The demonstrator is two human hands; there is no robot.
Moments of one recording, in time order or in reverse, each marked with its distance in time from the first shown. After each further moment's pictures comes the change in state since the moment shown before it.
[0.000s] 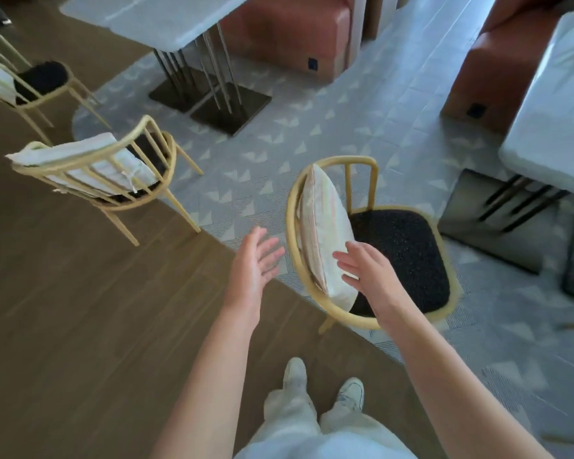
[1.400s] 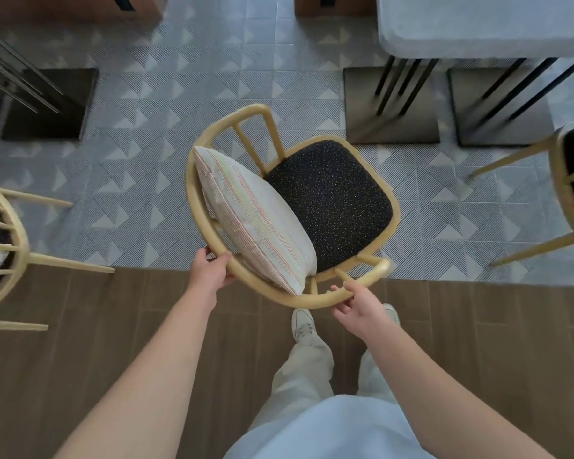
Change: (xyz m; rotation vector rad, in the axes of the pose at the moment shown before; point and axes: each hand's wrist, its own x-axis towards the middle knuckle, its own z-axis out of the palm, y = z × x) left_hand 0.231 -0.111 0.027 0.483 -0.169 -0.331; right_hand 0.075 0.181 -0.022 1.062 0.674 0.626
